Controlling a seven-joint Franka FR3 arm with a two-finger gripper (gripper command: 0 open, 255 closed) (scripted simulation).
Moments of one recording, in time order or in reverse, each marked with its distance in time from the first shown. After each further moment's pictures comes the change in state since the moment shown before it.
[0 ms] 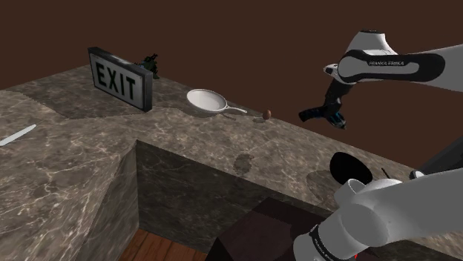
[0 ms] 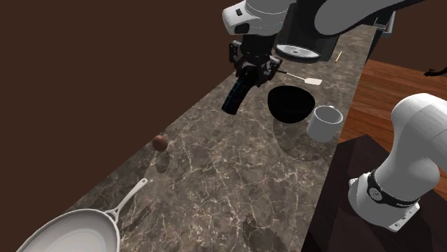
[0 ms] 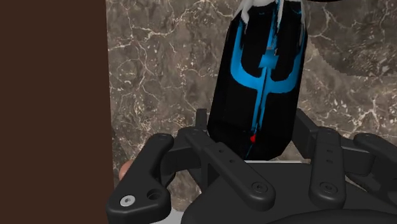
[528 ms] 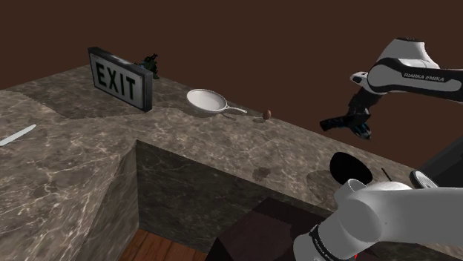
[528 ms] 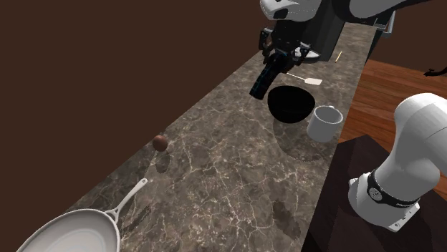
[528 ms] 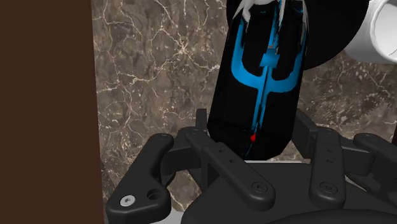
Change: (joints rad) arm -0.113 -0.217 -0.053 -0.109 -0.098 -0.063 -0.120
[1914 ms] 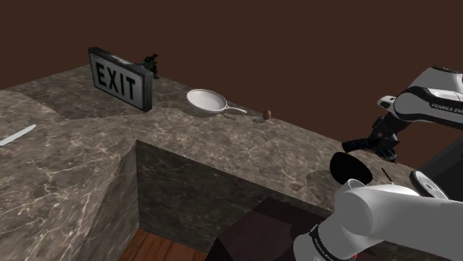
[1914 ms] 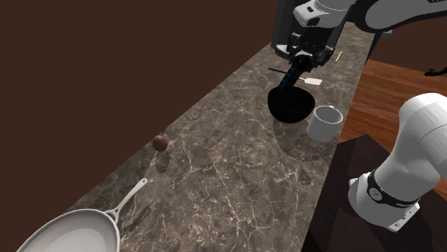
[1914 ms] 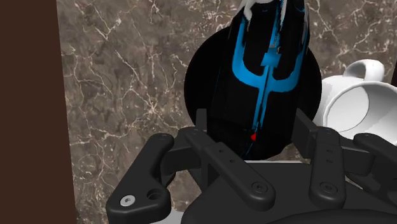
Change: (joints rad) arm -0.154 -0.173 -0.172 -0.139 -0.165 0.044 -0.182
